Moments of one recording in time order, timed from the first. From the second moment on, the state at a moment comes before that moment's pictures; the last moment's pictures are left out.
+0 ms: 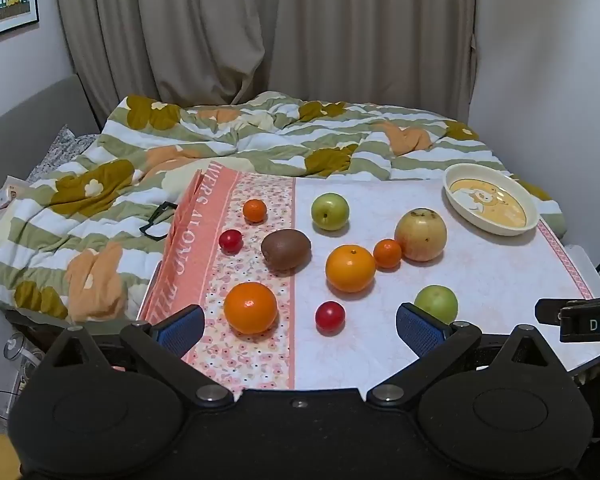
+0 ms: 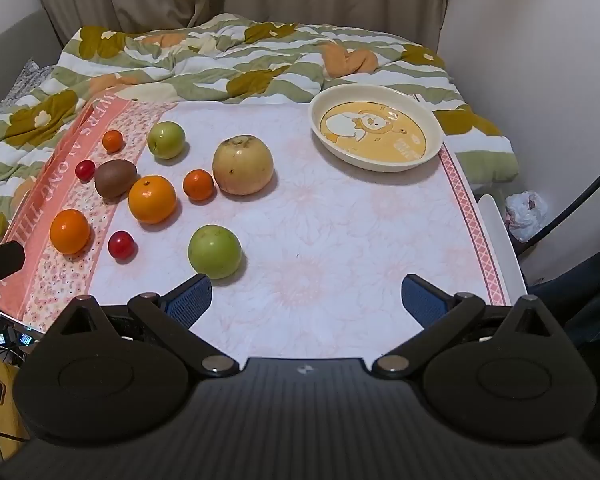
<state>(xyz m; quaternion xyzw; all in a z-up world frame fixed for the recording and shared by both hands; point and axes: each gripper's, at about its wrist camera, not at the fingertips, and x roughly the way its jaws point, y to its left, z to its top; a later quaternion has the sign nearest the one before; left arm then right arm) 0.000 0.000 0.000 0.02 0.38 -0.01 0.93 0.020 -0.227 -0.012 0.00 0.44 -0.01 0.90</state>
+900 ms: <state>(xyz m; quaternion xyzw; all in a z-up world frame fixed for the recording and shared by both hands) -0.002 0.005 0.003 0.02 0.37 -0.01 0.93 0.019 -0.222 -0.008 0.00 0.43 0.00 0.90</state>
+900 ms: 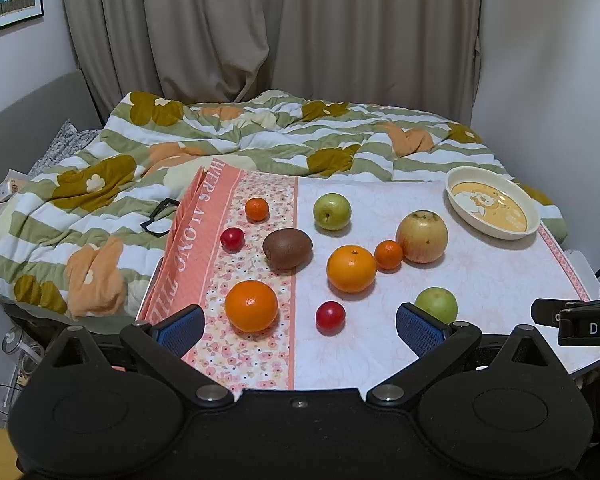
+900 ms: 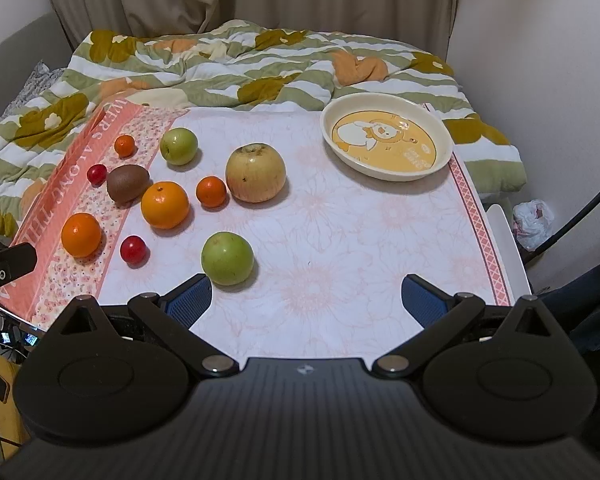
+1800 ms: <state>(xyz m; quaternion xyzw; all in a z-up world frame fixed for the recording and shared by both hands) 0.002 -0.001 0.004 0.02 0.37 -0.01 0.93 0.016 -0.226 -0.003 0.00 0.42 0.00 0.91</state>
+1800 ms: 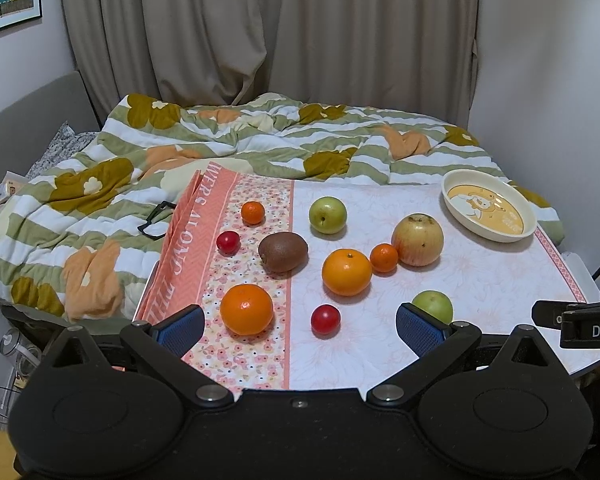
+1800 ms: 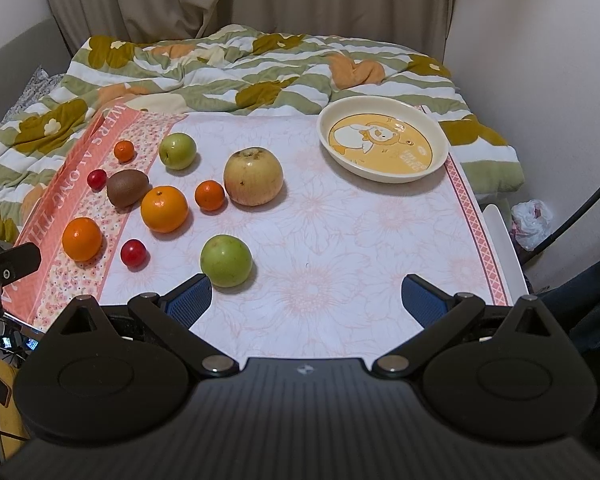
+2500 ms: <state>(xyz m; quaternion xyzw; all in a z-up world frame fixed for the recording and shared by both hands) 0.000 -0.002 0.006 0.02 0.37 -0.01 0.93 0.015 -0.225 -0.002 0.00 0.42 0.00 0.91</state>
